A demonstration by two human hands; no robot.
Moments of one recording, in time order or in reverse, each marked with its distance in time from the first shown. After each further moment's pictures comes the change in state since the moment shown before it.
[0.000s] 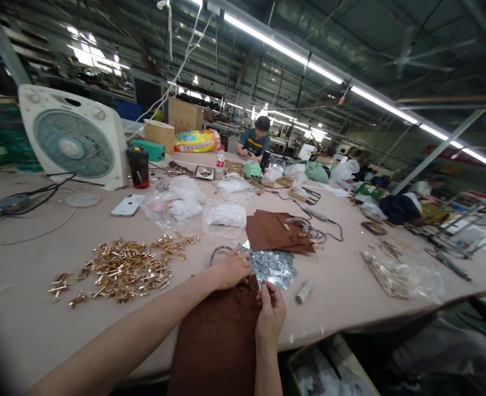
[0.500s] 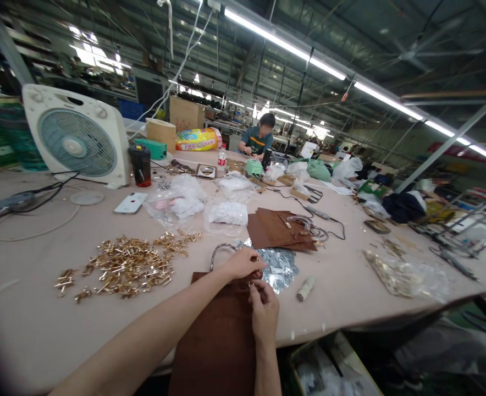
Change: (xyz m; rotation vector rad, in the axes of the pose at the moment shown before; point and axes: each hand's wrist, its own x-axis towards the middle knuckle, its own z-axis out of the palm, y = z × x) left_hand 0.035 0.021 0.012 -0.604 0.091 -0.367; right_hand -0.007 -0.017 0.005 -0.093 -0.220 0.049
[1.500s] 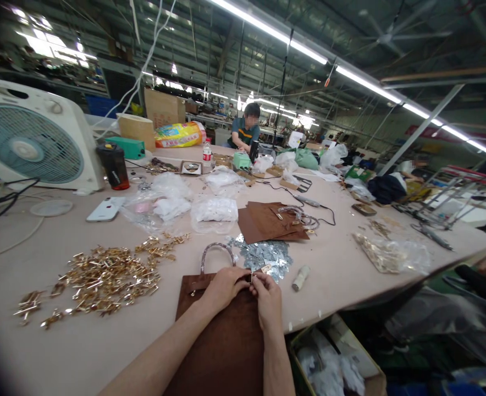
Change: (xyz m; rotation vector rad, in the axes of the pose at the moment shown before) left_hand -0.053 -0.033 0.017 0.258 0.069 0.255; right_hand 0.030 0.032 -0.016 0.277 0.017 0.209
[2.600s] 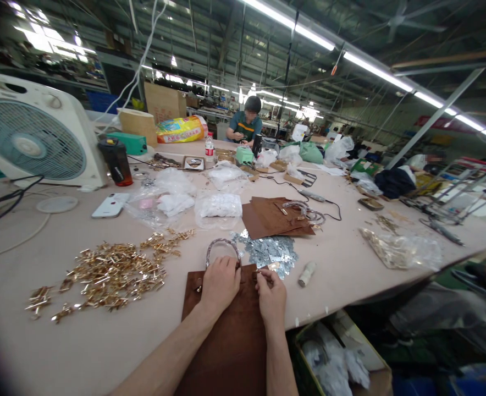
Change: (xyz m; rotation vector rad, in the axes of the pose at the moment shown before) left_hand -0.019 0.014 -0.006 0.544 0.247 -0.318; right_hand -0.009 -0.007 0.005 -0.306 0.090 -0.096
